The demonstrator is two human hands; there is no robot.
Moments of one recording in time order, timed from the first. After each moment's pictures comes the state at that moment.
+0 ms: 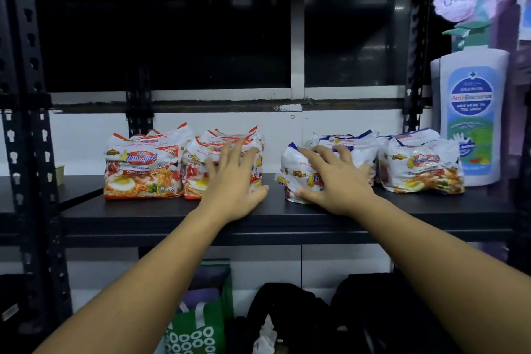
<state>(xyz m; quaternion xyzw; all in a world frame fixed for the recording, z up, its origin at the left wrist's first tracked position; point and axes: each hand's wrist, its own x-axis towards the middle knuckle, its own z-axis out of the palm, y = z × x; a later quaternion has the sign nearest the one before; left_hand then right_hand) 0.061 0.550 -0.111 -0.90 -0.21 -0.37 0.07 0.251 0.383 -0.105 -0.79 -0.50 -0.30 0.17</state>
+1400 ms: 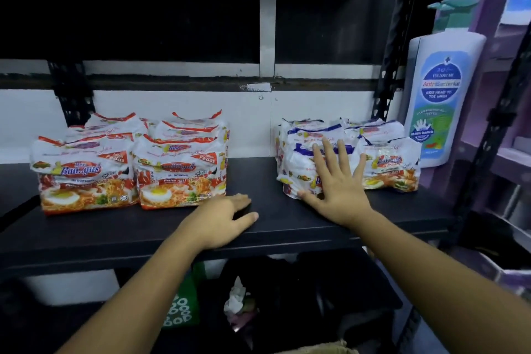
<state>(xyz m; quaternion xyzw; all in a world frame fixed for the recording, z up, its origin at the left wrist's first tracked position) 0.088 0.536 -0.107 -0.97 -0.19 -0.09 -0.12 0.323 0.348 -0.107 -0.83 -0.47 -0.27 0.12</state>
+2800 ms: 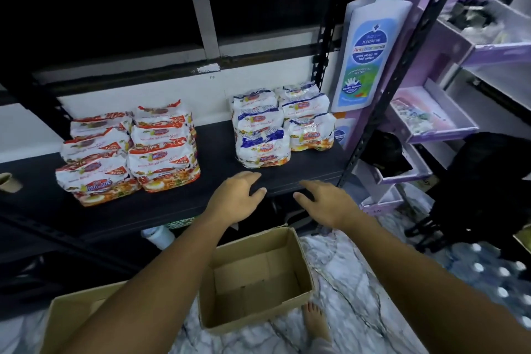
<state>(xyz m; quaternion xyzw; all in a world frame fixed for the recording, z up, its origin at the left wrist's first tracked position) 0.090 0.366 0.088 -0.94 -0.20 0.02 -0.26 0.224 0.154 0.083 -0.90 -0.38 0.18 0.13</state>
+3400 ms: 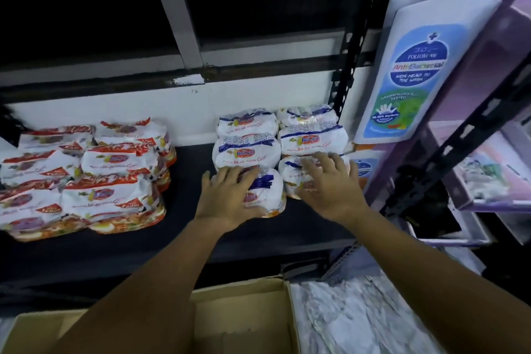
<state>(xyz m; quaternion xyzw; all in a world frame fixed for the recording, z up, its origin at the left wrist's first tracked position) 0.266 0.432 0.020 -0.97 -0.25 0.02 -0.03 0.451 0.245 0.034 -0.88 -0.47 0.03 0.09</state>
